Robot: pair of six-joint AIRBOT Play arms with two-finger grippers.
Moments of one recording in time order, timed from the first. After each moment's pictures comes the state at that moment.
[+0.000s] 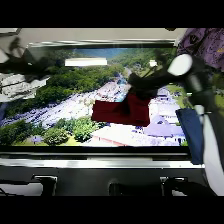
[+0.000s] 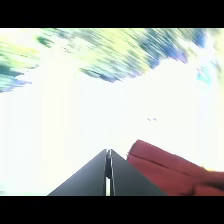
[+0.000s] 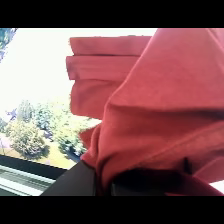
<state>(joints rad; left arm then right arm) 0.07 -1.57 1.83 1.25 -1.29 -1.90 0.30 -1.43 1.61 -1.12 1.28 2.02</state>
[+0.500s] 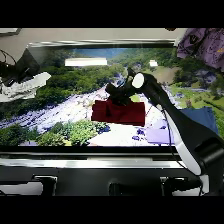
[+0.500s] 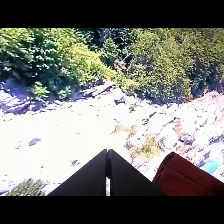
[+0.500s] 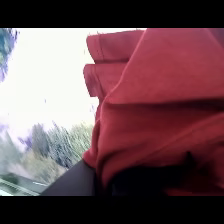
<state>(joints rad) 0.20 -1.54 1.83 1.28 -1.36 -1.88 0.45 -1.68 1.61 -1.03 1.01 2.13</state>
